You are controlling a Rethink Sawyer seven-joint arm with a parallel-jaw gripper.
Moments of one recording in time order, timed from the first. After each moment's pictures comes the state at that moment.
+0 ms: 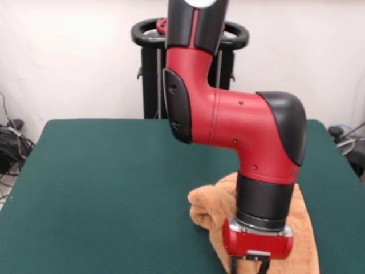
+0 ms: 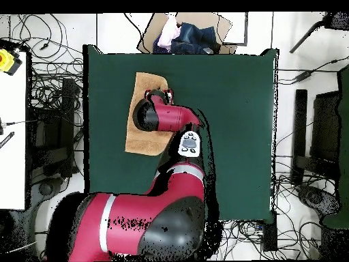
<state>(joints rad) -0.02 -0.18 -0.11 1.23 0.06 0.05 1.60</state>
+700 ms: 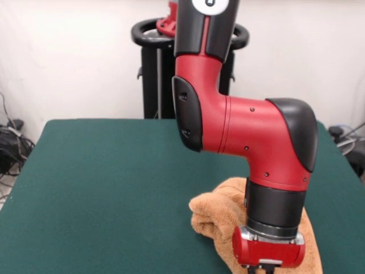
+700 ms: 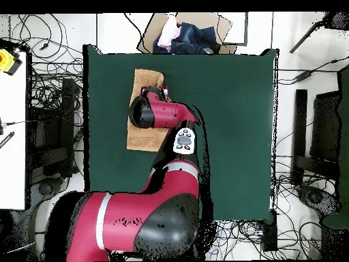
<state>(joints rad) 0.00 -0.16 -0.12 1.19 0.06 0.05 1.60</state>
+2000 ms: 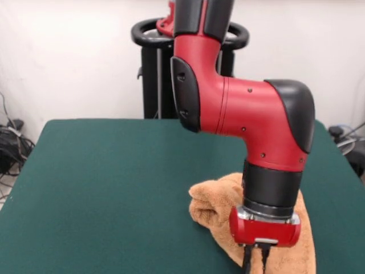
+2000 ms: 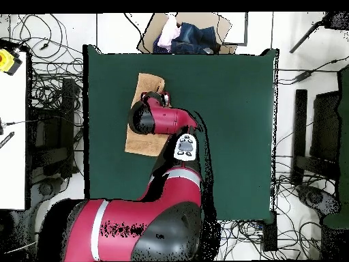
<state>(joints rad) -0.01 -0.23 -0.11 1.29 0.06 0.05 1.60</state>
